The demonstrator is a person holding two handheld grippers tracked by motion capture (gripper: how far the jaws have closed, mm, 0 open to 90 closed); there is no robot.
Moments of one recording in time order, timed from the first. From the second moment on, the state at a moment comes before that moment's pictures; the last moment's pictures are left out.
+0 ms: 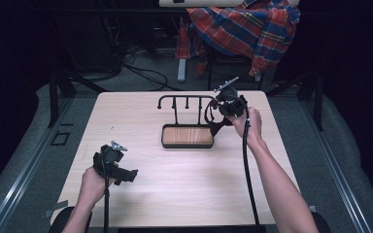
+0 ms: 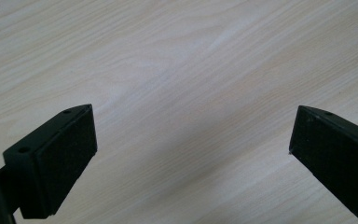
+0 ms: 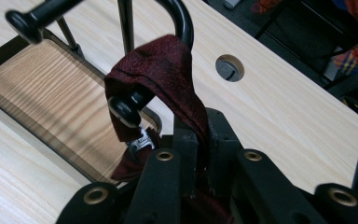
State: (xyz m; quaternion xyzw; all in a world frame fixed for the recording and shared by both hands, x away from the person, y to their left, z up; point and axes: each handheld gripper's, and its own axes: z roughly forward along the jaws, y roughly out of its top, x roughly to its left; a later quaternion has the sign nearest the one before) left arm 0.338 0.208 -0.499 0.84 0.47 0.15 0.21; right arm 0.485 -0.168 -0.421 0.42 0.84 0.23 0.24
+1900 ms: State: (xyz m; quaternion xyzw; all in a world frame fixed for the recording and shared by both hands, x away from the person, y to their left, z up) left arm 0.337 0.208 -0.499 0.84 0.47 0.15 0.21; right arm 0.420 -0.205 -0.415 0.41 0.87 0.24 0.16
